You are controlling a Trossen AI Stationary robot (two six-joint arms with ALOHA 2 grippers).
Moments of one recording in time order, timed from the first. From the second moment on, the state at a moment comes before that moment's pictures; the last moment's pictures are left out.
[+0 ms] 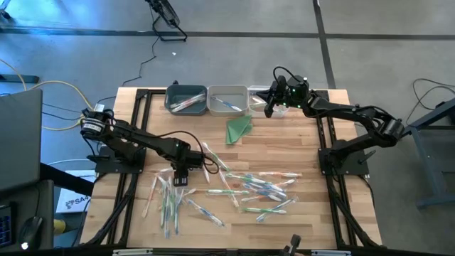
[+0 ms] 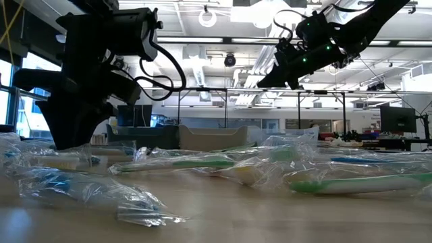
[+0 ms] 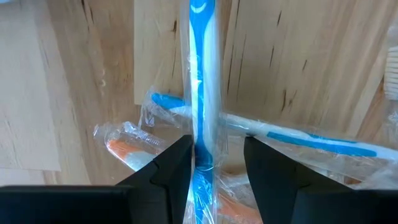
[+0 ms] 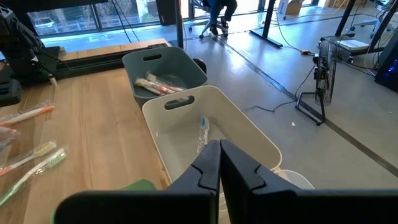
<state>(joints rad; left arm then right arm) -0.13 1.56 0.86 -0.79 0.04 -0.25 -0.71 1.37 0.72 0.35 -0.26 -0.08</state>
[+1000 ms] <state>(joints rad) -0.13 1.56 0.93 -0.87 0.04 -0.32 -0.71 1.37 0.72 0.35 -0.26 -0.13</state>
